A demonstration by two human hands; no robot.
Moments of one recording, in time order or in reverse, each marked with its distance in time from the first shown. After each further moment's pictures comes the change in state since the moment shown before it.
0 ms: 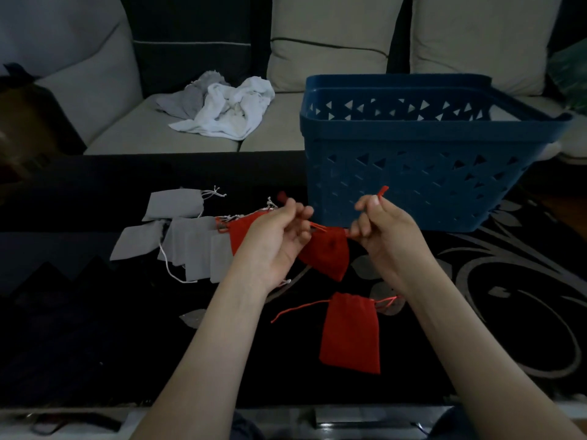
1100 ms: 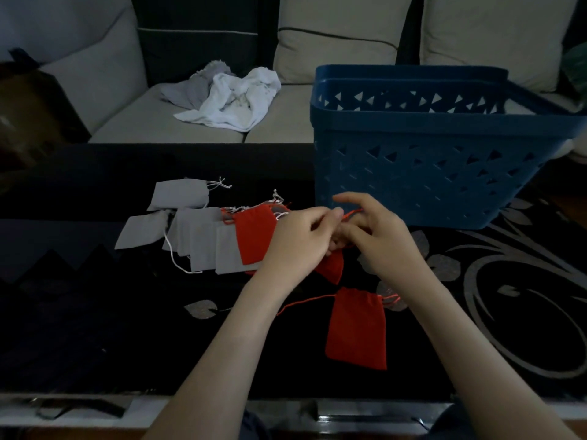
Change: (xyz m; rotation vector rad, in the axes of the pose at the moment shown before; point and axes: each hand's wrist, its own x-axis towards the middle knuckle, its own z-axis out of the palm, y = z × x) left_hand -0.014 -0.013 0.004 1.012 -0.133 0.452; right_hand -0.012 0.004 0.009 -0.794 -0.158 -0.250
